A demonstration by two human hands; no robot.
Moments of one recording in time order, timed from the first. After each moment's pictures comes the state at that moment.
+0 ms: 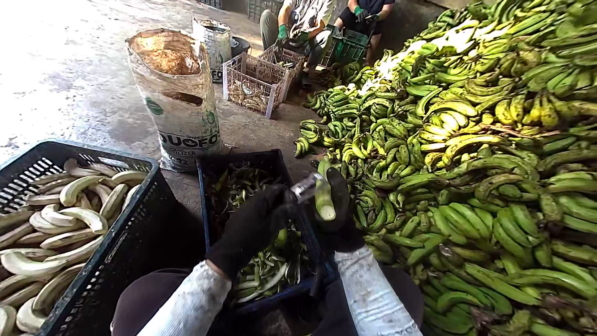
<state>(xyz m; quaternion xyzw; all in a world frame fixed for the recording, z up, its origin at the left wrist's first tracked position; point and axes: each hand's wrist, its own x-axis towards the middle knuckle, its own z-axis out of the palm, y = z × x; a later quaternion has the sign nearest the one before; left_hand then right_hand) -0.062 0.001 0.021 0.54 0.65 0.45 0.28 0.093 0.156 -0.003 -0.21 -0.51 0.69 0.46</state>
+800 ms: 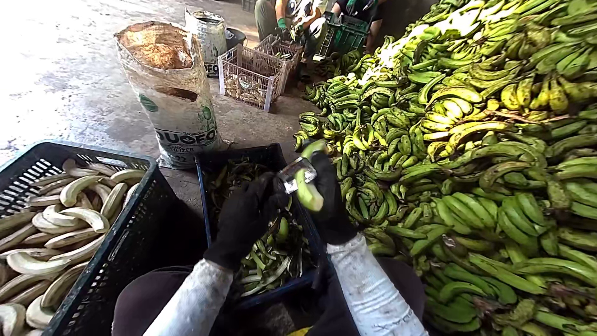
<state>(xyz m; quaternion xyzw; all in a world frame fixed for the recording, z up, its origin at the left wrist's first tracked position) -0.065 -0.002 0.001 0.53 0.73 0.42 0.08 0.080 0.135 0.005 -0.20 -0.67 0.56 0.45</state>
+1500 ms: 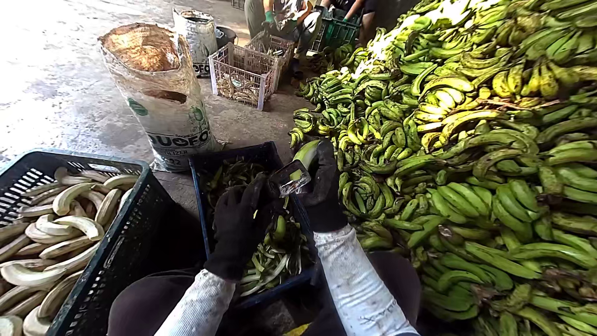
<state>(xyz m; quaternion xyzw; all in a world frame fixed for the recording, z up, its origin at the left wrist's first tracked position) -0.046 -0.001 -0.015 0.52 0.73 0.44 -0.08 0.058 0.139 0.027 -0.26 -0.46 0.67 0.52</state>
